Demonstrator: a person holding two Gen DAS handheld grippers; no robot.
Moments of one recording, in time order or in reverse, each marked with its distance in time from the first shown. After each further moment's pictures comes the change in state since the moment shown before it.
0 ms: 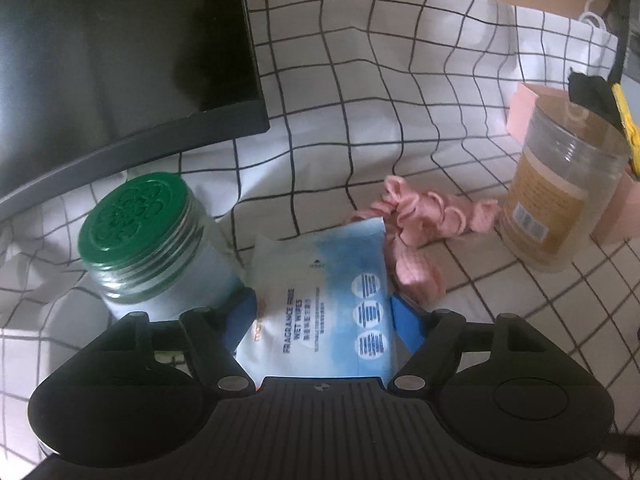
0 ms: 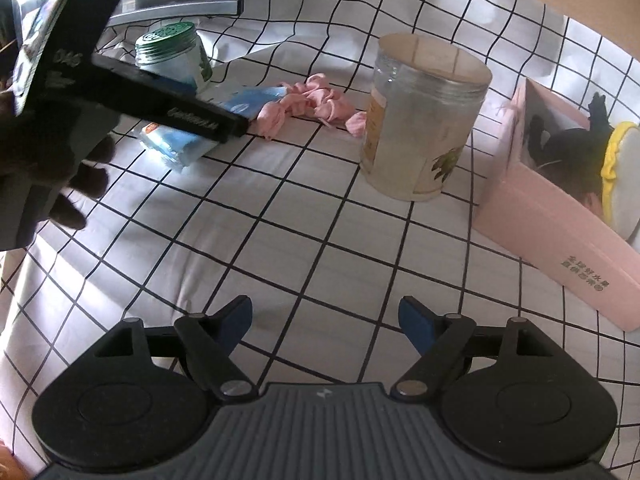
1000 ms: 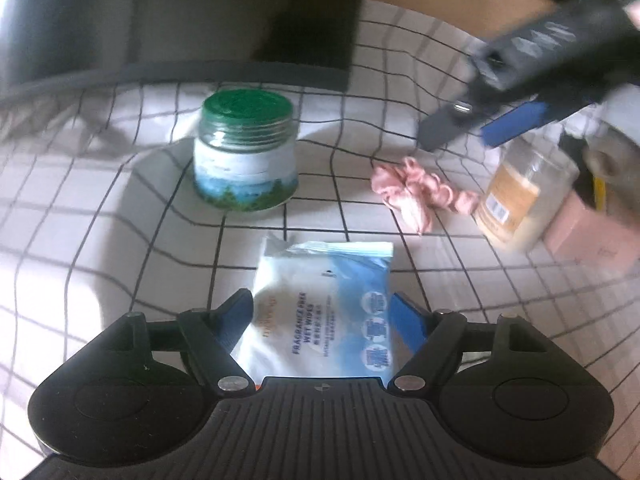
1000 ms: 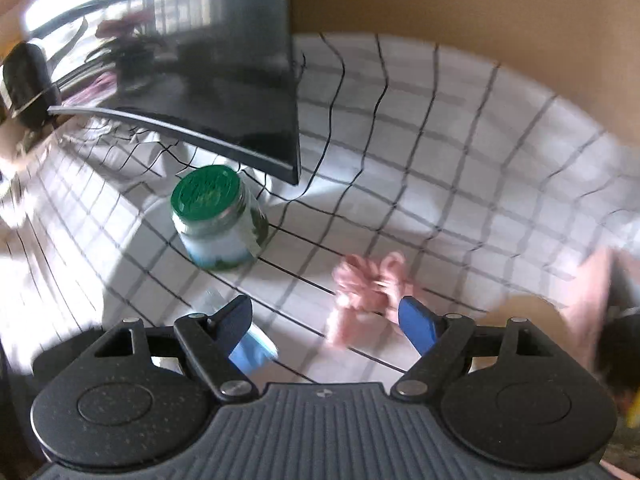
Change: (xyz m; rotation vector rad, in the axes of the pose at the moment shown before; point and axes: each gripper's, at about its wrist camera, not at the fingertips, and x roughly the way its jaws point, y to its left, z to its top) left arm -0.066 0.032 -0.069 -0.296 -0.036 -0.070; right arm 0.021 0.025 0.183 -0.010 0.032 0.180
